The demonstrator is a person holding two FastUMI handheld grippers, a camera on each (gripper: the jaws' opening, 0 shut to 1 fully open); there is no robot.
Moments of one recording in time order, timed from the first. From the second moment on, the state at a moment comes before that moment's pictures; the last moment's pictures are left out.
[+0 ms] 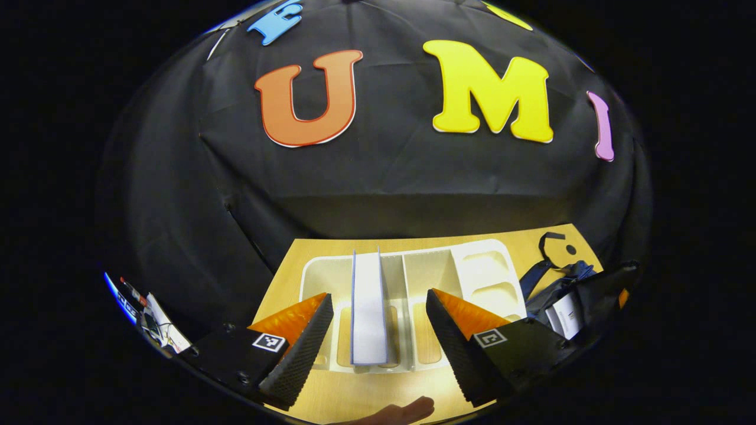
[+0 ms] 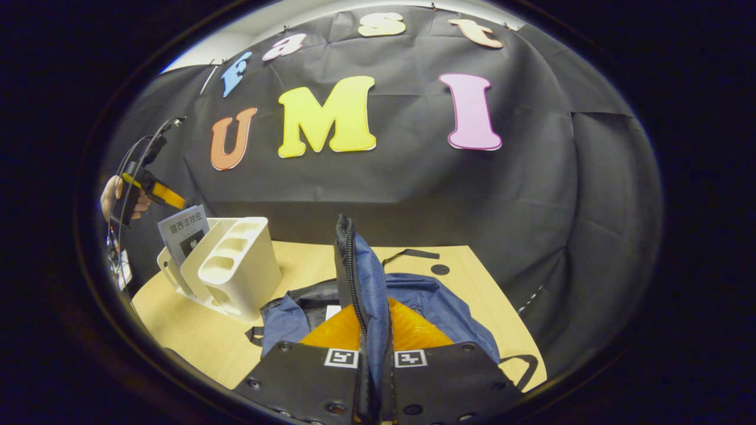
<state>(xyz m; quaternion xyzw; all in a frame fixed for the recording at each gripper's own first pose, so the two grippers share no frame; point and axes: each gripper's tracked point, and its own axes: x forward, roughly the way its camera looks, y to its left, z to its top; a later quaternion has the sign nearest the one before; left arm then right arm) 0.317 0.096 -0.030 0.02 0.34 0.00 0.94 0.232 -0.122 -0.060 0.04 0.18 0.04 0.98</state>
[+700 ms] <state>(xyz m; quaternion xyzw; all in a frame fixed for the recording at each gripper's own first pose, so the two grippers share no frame) 0.338 0.108 -0.102 0.05 0.50 0.02 0.87 0.231 -0.116 -0.073 0.04 0.19 0.07 0.98</state>
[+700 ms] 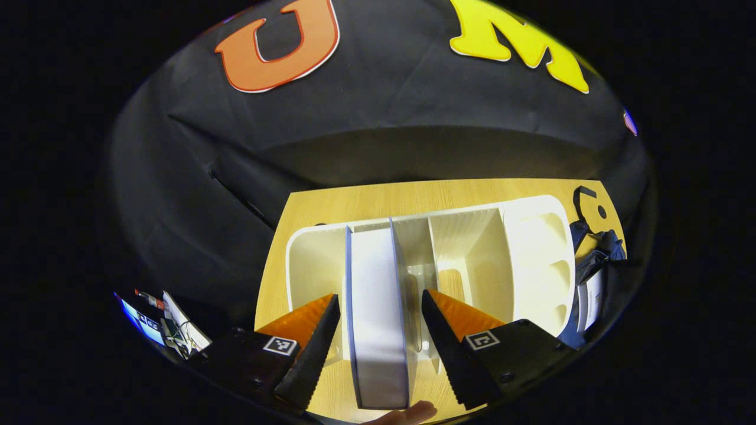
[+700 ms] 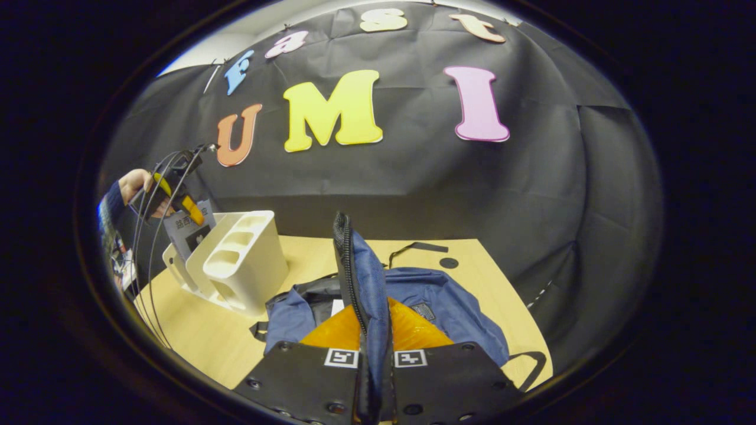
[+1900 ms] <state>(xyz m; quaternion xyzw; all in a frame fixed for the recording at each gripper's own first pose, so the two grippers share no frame) 0.236 0.085 -0.053 0.01 0.44 -0.06 0.90 0.229 -0.108 -0.079 0.04 0.19 0.07 0.98</state>
